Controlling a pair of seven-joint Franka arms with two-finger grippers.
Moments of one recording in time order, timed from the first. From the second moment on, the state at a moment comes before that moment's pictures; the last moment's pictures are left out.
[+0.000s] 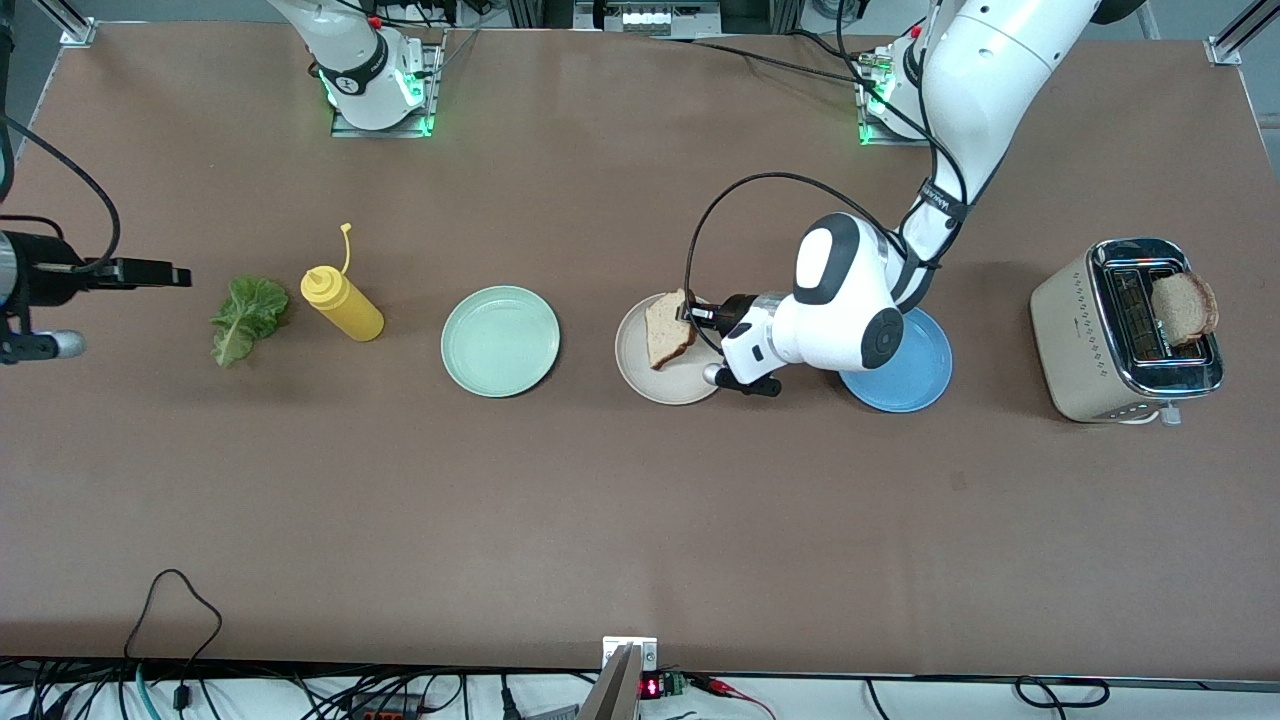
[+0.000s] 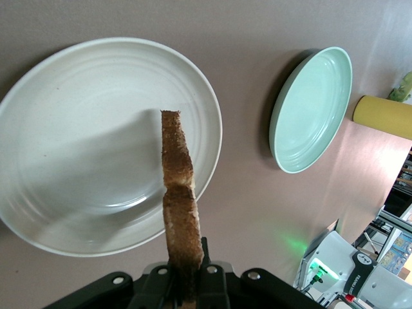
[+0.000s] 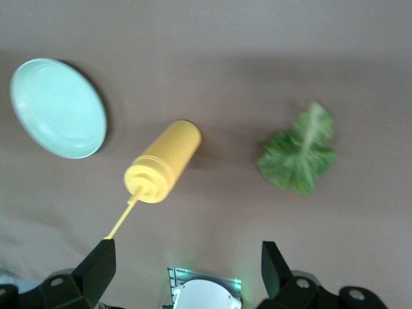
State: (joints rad) left arm -0.20 0.63 -0.36 -1.72 -0.69 2.15 0.01; right arm -0.18 0.31 -0.01 -1.52 0.16 1.43 -0.27
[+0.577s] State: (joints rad) left arm -0.22 0.66 -0.36 -1.72 -0.69 2.20 0.05; right arm -0.18 0.35 0.01 -1.66 0.21 1.56 -0.57
